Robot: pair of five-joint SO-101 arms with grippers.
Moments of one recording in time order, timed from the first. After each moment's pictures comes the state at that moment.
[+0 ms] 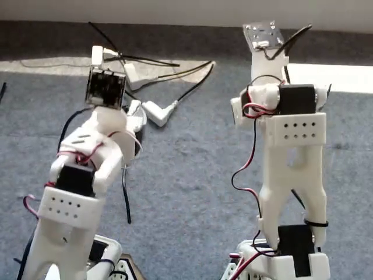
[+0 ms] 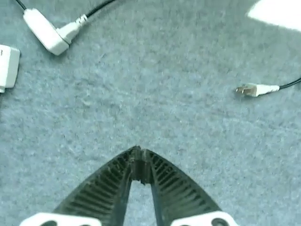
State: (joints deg) left arm 8.0 -50.6 38.4 54.5 2.1; right arm -7.6 -11.8 -12.2 98.7 9.0
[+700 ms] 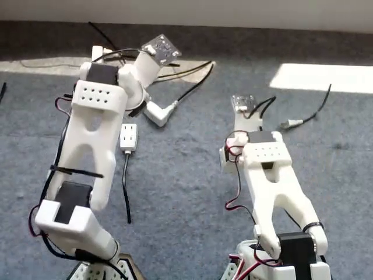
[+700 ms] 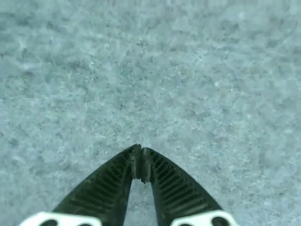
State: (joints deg) left arm 2.7 7.9 -13.1 82.3 -37.0; right arm -8.7 -15.2 42.6 57.0 1.5
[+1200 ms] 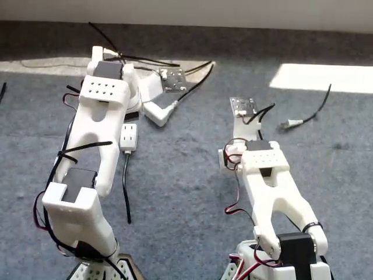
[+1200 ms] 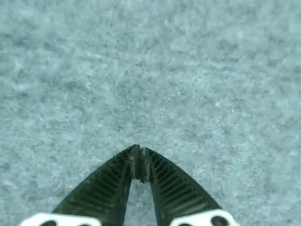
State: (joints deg) left arm 1.6 16.7 -15.8 83.2 -67.4; right arm -8.8 -15.4 47.7 46.8 1.5
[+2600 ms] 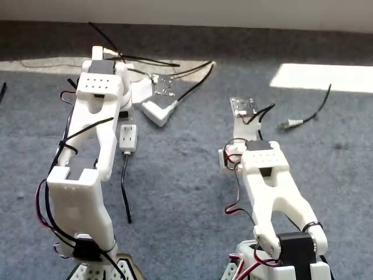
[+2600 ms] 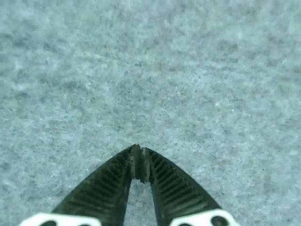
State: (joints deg) left arm -2.7 27.8 -23.2 84.1 -78.6; right arm -8.8 -15.4 47.7 46.8 1.5
